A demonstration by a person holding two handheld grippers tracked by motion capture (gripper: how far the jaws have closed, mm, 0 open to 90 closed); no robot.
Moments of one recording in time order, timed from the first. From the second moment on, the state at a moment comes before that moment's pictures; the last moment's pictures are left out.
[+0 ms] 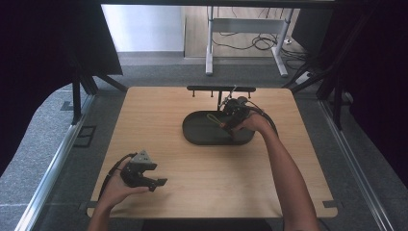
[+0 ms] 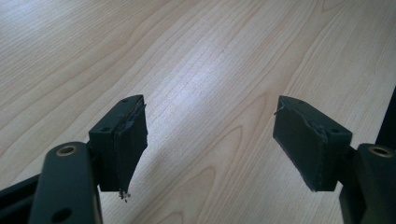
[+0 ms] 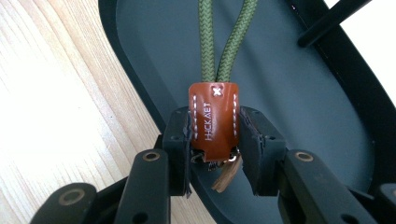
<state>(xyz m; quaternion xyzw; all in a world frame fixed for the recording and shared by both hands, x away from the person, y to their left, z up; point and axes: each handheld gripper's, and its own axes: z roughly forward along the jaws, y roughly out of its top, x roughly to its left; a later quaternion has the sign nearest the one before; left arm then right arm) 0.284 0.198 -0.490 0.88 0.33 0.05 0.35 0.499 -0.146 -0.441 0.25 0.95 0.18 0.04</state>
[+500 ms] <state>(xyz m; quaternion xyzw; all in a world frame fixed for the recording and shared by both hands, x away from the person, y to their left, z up) 0.284 0.198 -0.488 0.87 0.33 0.05 0.35 0.495 -0.148 -0.435 0.26 0.94 0.21 0.03</state>
